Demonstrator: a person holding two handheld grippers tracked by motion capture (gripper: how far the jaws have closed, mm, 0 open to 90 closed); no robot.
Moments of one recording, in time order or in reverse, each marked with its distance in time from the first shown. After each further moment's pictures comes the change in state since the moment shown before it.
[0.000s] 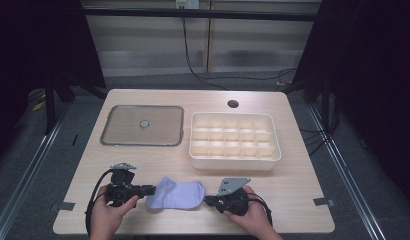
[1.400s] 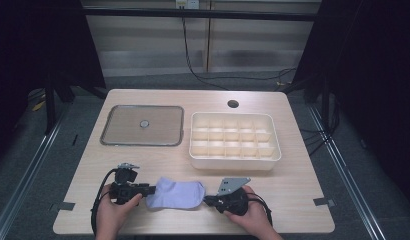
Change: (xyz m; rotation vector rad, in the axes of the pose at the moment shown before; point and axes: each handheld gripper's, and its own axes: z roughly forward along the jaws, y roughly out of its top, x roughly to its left) left arm 0.016 -0.002 0.025 0.043 0.129 -0.020; right arm -0.001 0.000 0.000 -0.004 0.002 -0.002
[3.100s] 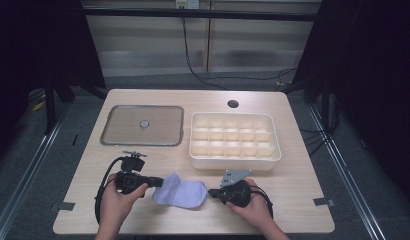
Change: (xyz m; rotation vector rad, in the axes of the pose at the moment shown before) left arm -0.032 0.038 -0.024 0.039 -0.116 -0.001; right arm -0.020 0.003 -0.002 0.026 -0.042 0.042
